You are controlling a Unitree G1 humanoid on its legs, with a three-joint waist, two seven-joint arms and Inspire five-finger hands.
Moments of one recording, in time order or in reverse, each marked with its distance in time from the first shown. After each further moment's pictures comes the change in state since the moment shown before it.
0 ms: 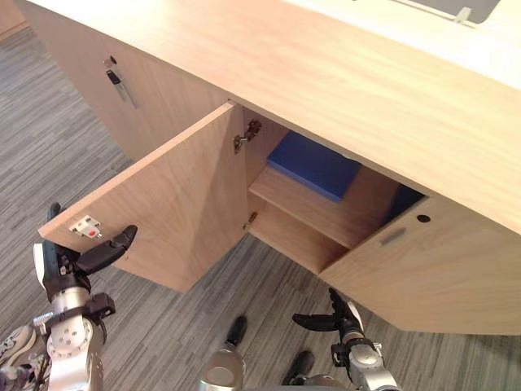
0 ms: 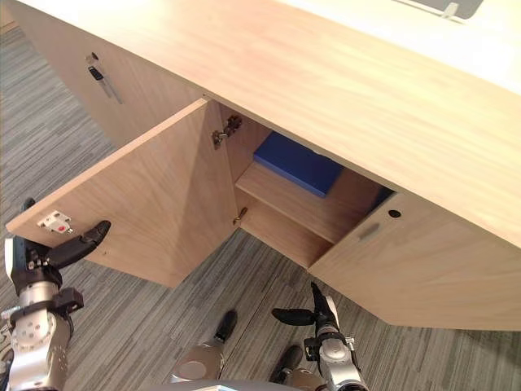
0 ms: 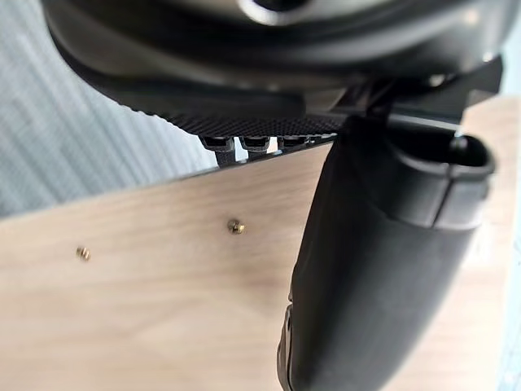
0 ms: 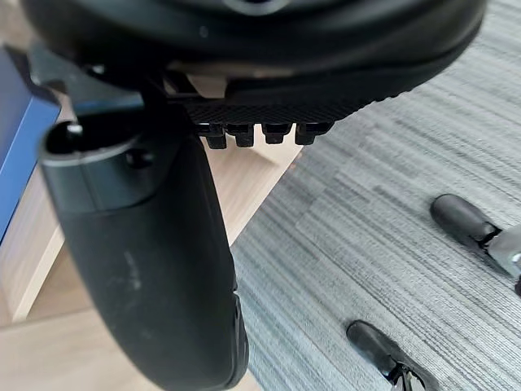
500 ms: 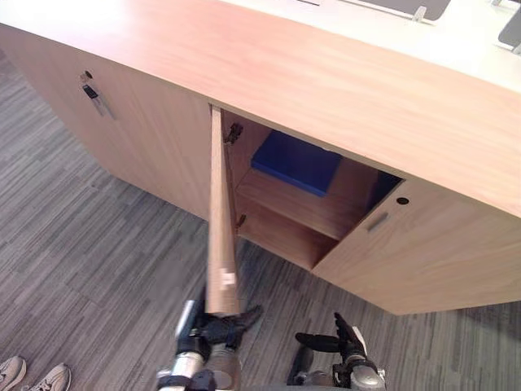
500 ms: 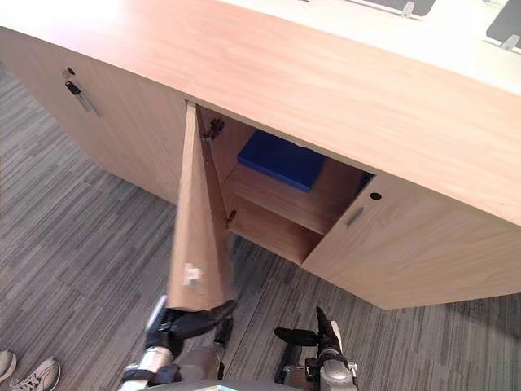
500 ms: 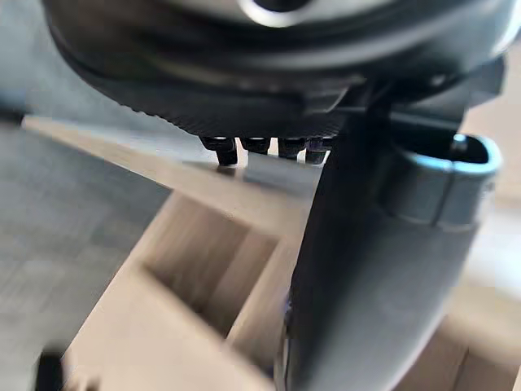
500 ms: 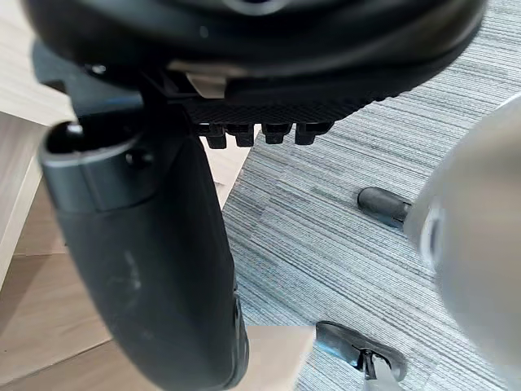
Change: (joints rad) left arm 0.162 -0.101 -0.617 0.035 0.011 0.054 -0.220; right arm 0.012 0.036 -0.036 0.035 0.012 0.010 -0.021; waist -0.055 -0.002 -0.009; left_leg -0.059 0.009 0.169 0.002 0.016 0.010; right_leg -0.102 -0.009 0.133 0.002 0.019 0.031
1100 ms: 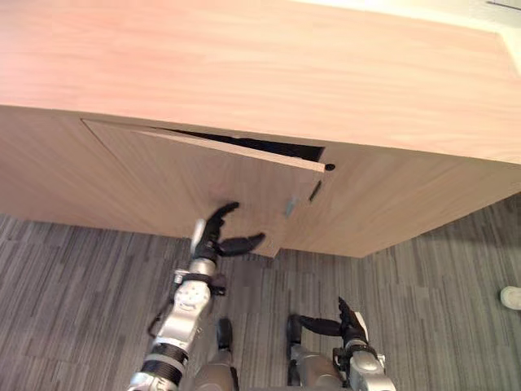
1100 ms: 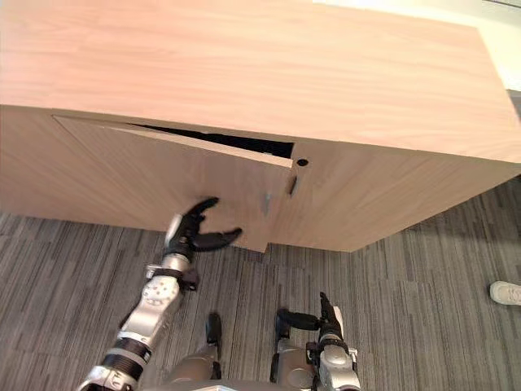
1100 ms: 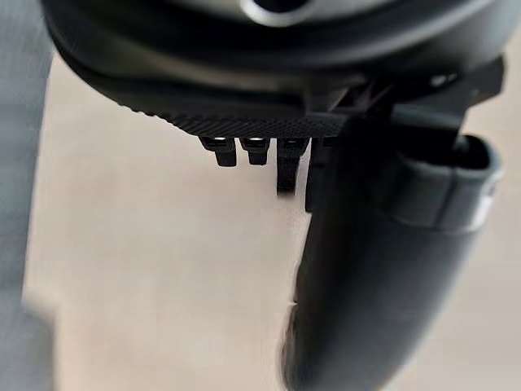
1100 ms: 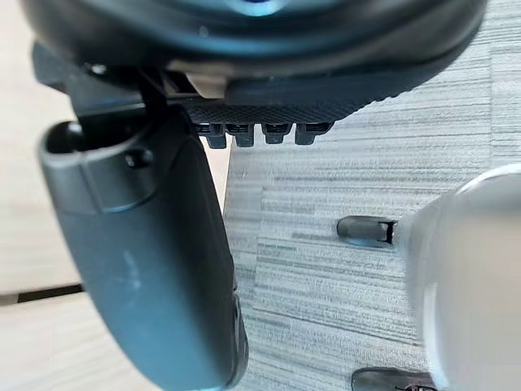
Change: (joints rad) left arm -0.631 0.107 0.217 0.324 0.196 0.082 0.262; right arm 0.008 -0.020 -0.036 -0.025 0.027 0.003 -0.011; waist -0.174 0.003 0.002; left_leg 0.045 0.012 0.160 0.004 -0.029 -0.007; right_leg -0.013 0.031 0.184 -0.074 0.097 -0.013
